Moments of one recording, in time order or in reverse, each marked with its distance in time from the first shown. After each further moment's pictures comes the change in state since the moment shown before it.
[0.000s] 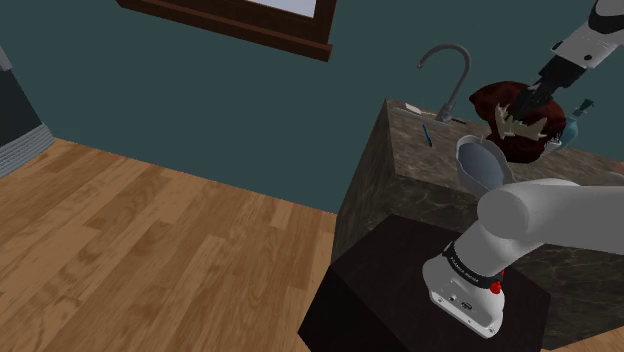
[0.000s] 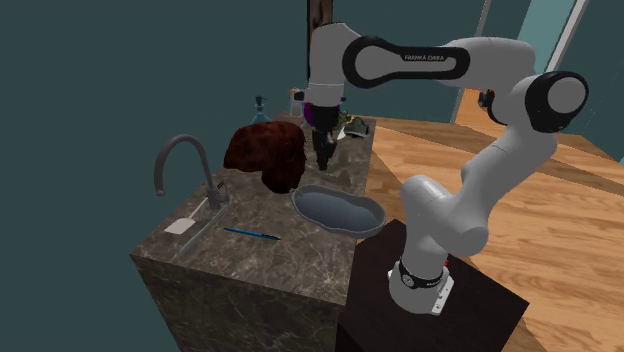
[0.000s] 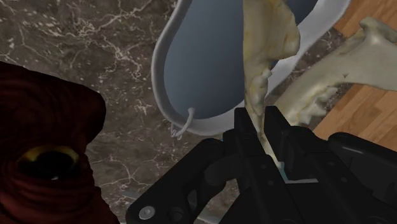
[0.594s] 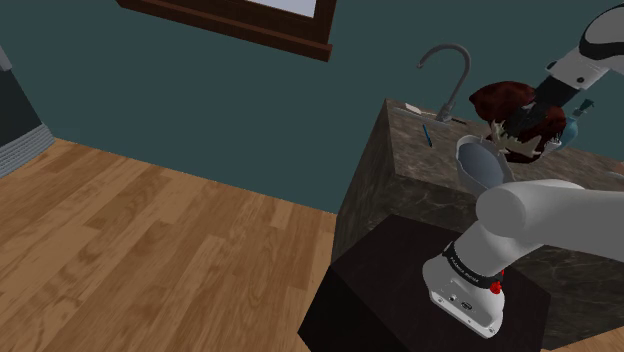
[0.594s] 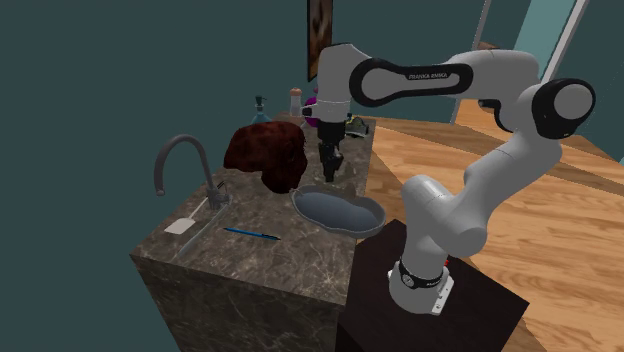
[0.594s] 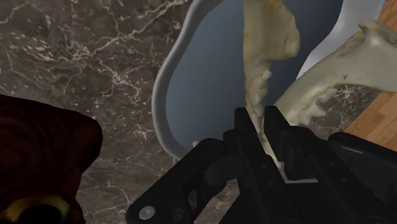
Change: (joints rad) arm -0.048 -0.073 -0.030 -0.136 -0.050 0.060 -0.017
